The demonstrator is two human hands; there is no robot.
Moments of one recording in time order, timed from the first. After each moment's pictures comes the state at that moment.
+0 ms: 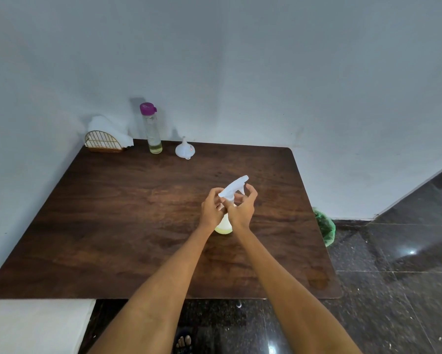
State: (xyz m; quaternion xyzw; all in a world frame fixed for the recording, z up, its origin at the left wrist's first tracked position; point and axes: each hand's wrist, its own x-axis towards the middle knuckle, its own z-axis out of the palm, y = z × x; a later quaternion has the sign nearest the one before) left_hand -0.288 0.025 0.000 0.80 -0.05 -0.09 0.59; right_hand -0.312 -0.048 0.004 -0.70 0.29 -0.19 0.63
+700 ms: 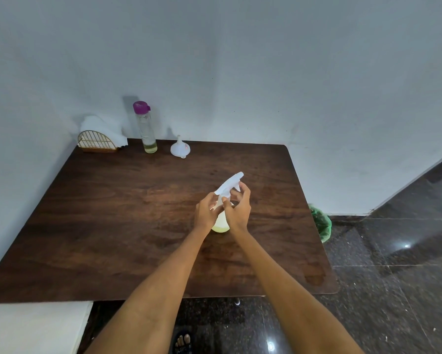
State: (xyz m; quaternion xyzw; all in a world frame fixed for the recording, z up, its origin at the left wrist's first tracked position) left_hand -0.290 0.027 -0.011 0.82 -0.05 -0.08 0.56; right_hand -0.318 -0.052 -0.002 -0.72 0.25 -0.21 0.61
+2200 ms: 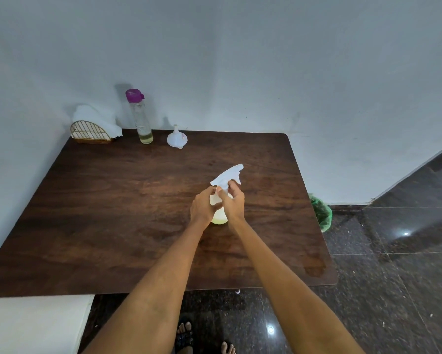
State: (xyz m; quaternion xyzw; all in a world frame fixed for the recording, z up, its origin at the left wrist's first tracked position) left_hand -0.289 0.024 -0.015 0.90 -0.07 -0.09 0.42; right_hand -0.312 -0.053 -0.008 -0.70 0.23 -0.14 0.66
